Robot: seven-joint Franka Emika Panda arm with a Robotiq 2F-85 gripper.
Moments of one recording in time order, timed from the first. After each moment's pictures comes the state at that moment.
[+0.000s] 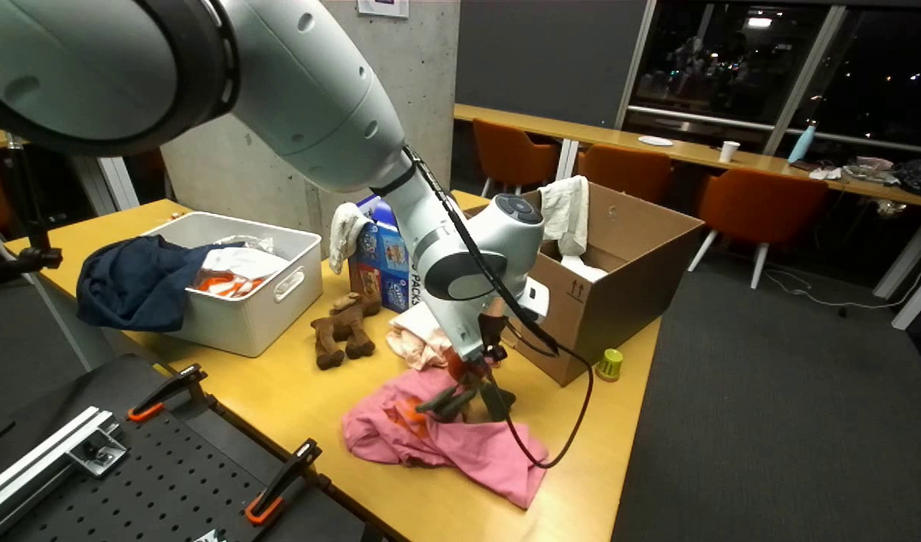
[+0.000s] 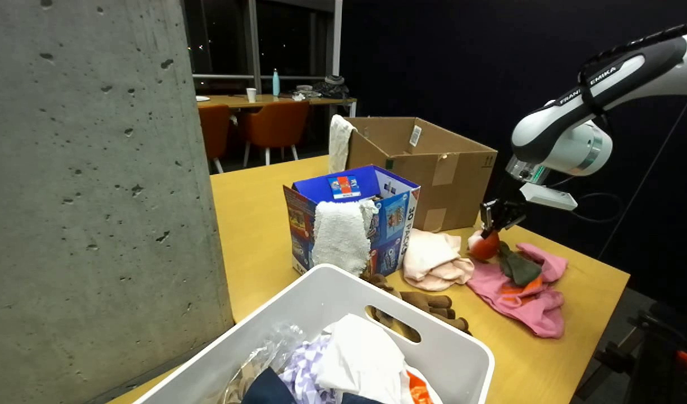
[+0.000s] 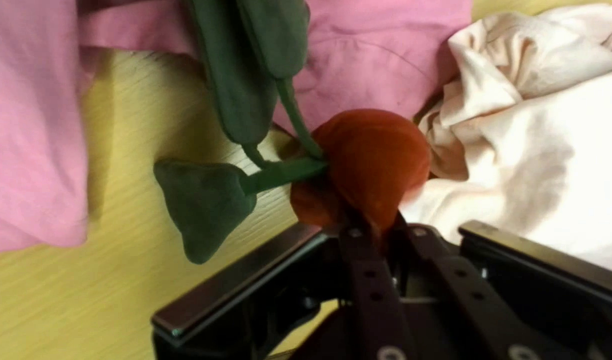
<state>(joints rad) -0.34 0.90 0.01 -1.57 0.33 2.51 -0.15</state>
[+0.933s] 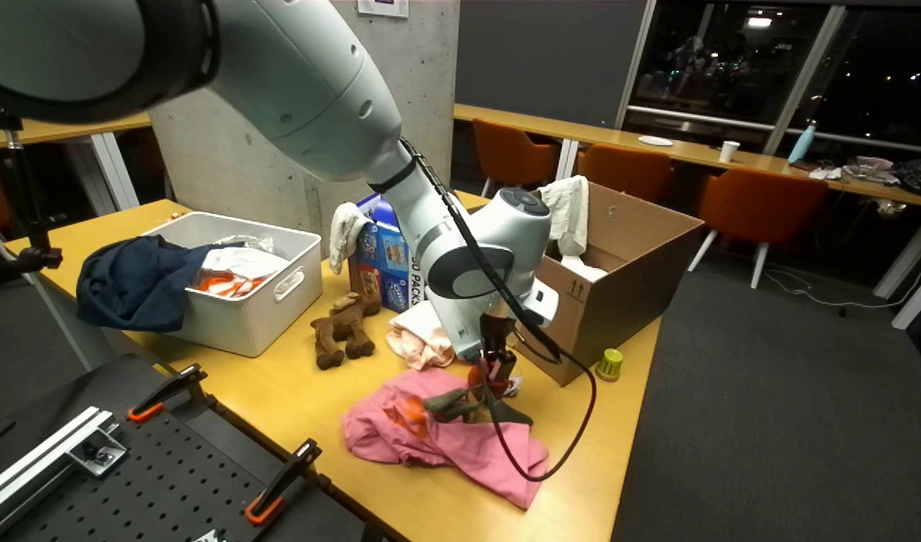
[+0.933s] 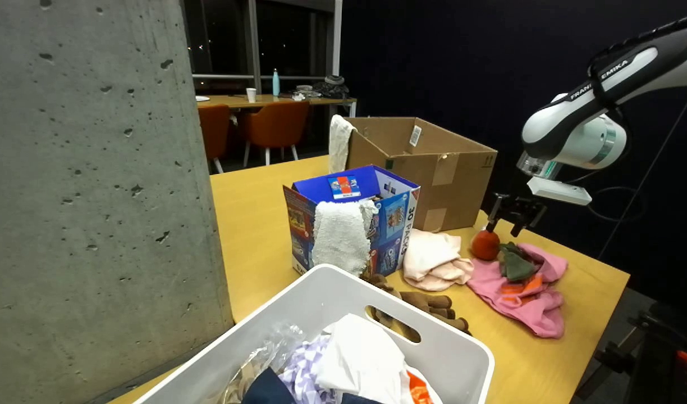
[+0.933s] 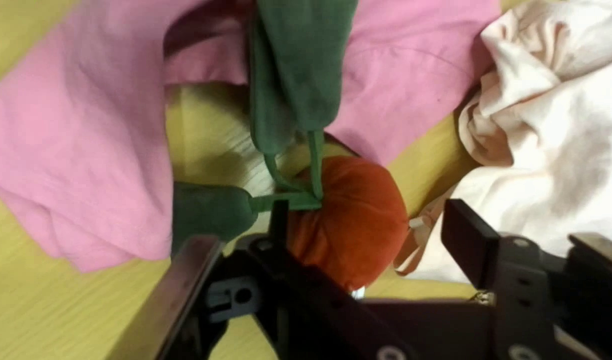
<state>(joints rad) -0.31 0.84 -0.05 -1.63 0.31 2.50 -0.02</state>
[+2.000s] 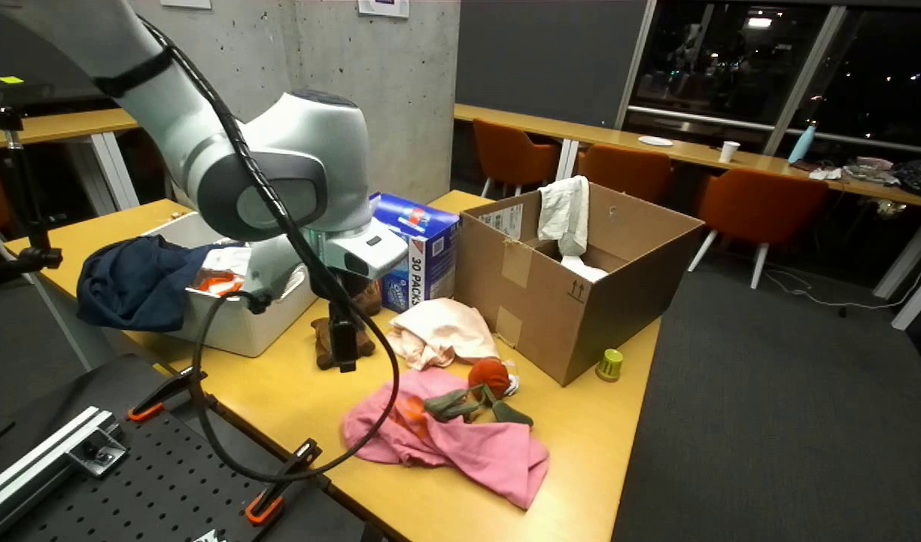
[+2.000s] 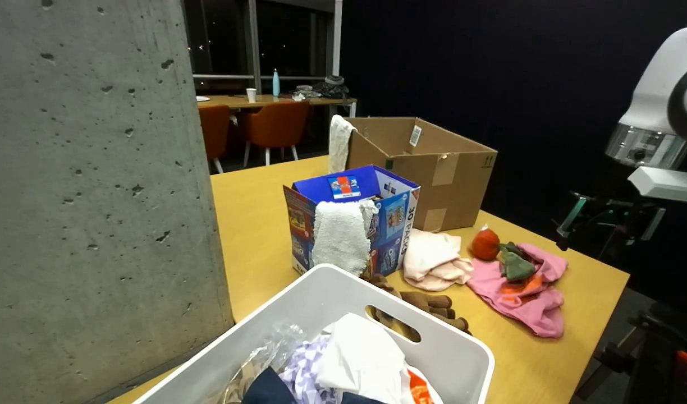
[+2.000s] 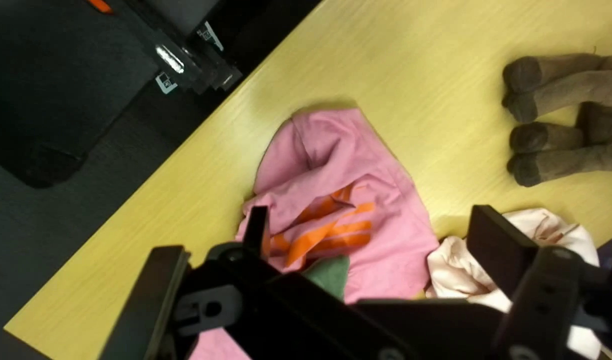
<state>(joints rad) -0.04 0.13 -0.16 -2.49 0.09 2.64 0.44</state>
